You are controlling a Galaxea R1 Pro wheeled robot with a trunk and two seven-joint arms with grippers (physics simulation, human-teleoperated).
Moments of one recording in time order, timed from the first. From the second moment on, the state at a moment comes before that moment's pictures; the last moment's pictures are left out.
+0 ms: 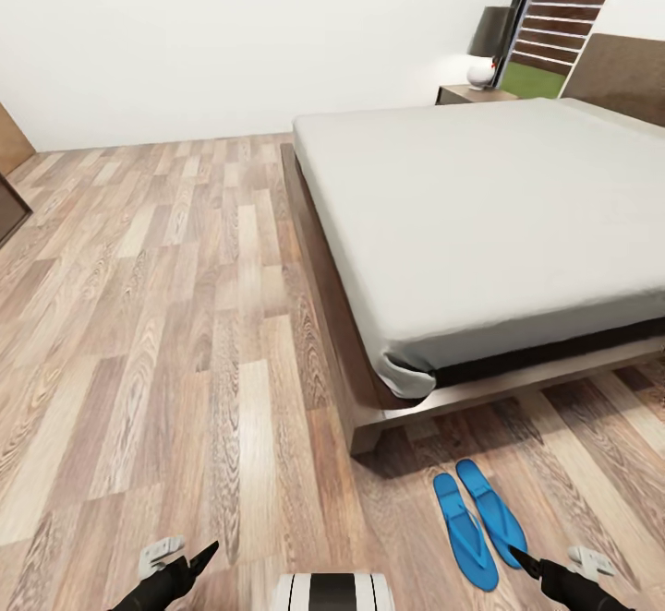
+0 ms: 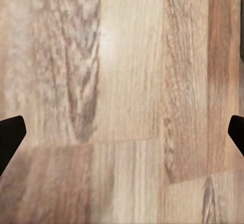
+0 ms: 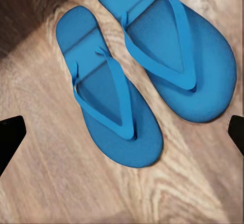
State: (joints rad) left arm -0.35 0.10 0.69 -0.39 -0.11 -0.03 -0.78; right arm -0.40 -0.39 -0.14 -0.20 -0.42 -0.06 0.72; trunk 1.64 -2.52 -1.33
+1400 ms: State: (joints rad) left arm -0.35 0.05 0.59 -0.24 -0.16 -0.31 -0.35; right arm -0.40 -0.16 -0.14 -0.06 -0.11 -0.34 0.40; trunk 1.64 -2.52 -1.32
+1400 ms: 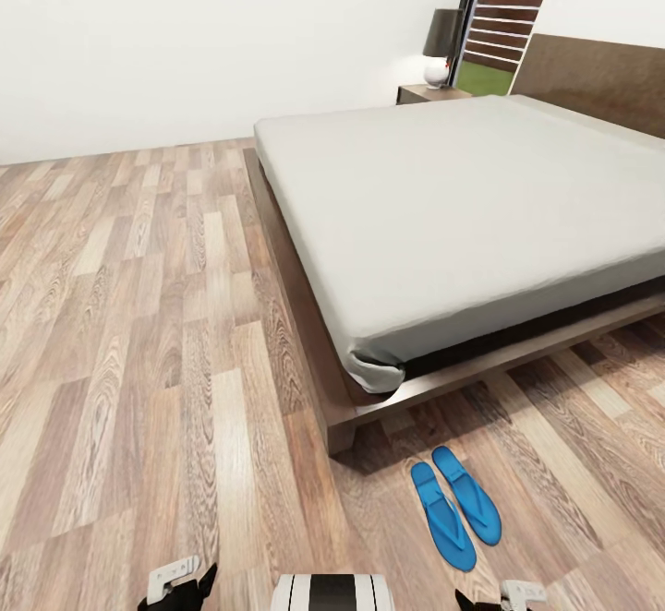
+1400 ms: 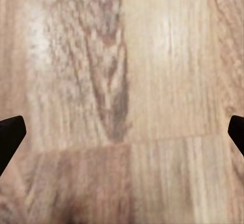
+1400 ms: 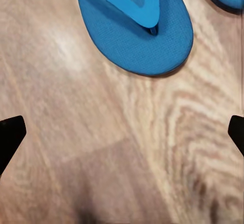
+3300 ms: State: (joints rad) left arm -0.35 0.05 0.59 -0.24 -0.16 -0.35 -0.35; right arm -0.40 -0.16 -0.14 -0.06 -0.11 -0.41 0.40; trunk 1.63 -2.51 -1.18
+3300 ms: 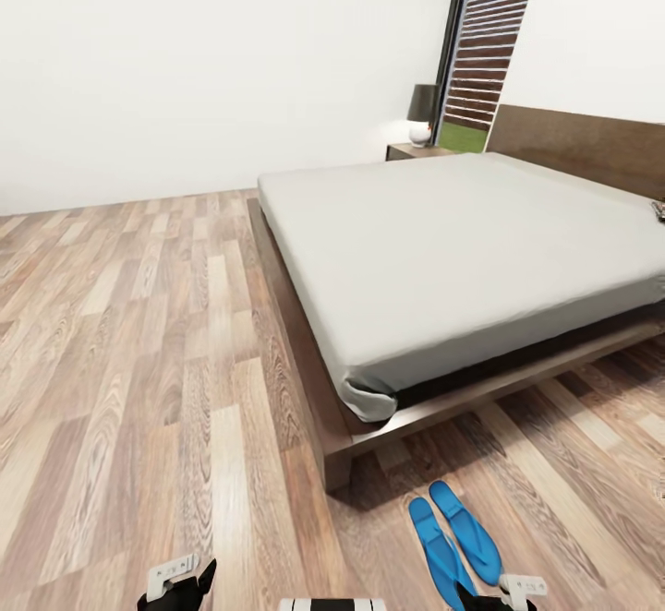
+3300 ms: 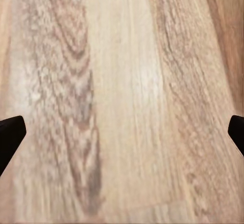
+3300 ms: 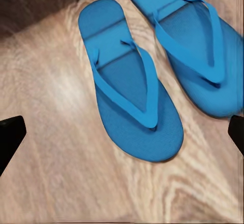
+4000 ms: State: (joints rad) left arm -0.35 0.05 0.59 -0.24 -0.16 -0.35 -0.35; right arm -0.40 -0.16 -0.14 -0.06 -0.11 -0.41 0.40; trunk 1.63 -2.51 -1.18
